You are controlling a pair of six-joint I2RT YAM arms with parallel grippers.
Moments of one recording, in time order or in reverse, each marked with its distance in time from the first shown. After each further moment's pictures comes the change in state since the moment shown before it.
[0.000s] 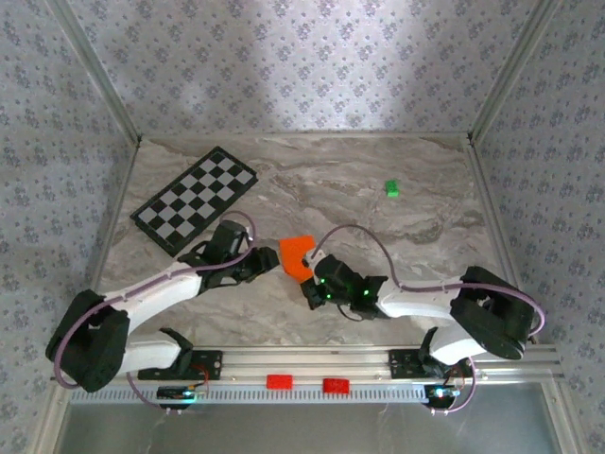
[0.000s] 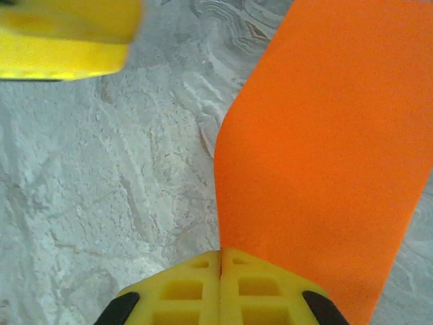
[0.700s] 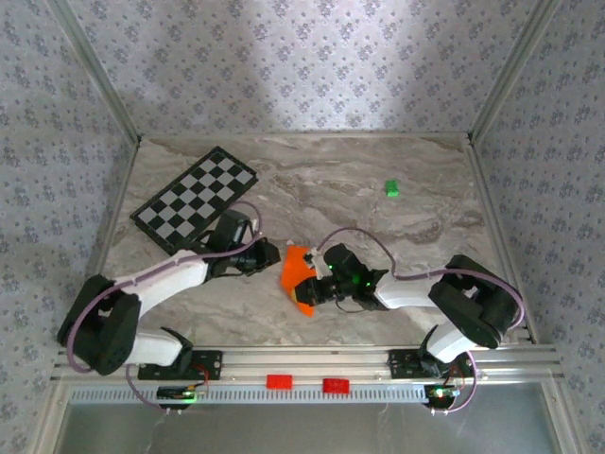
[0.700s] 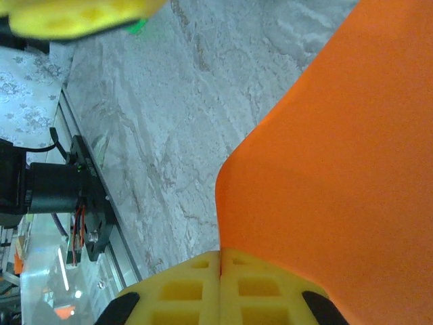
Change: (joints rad) left arm 0.021 0.130 0.111 0.017 0.126 0.051; right arm -0.114 0.114 -0.037 0.222 -0.483 0.249
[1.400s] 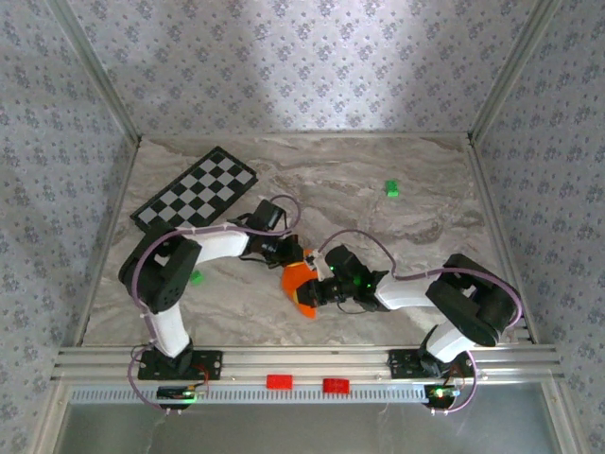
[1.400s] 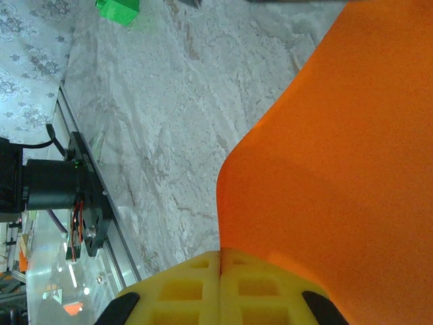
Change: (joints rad) left arm -0.069 0.448 0.281 -0.046 0.081 0.143; right arm -0.011 0.008 -0.020 0.016 -0.014 0.013
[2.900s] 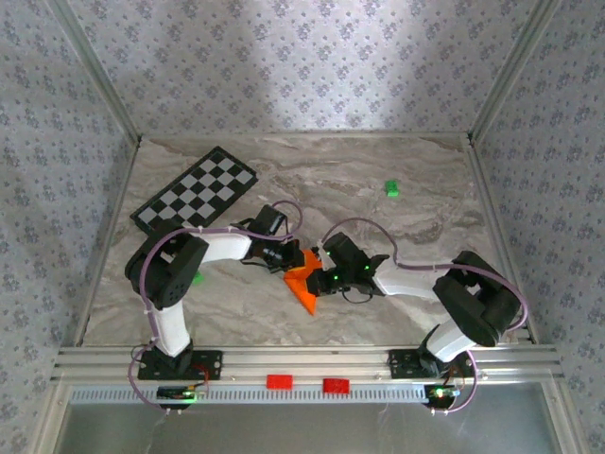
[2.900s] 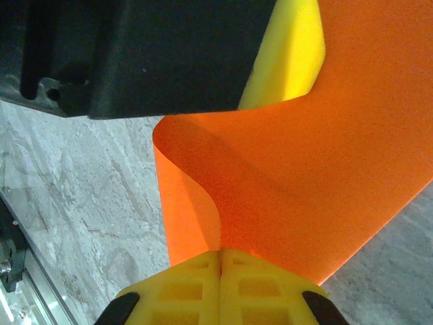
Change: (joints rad) left arm -0.010 0.031 -0.034 0.067 0.015 -0.016; right arm -0.069 -0.010 0.150 -0.405 0.135 -0.131
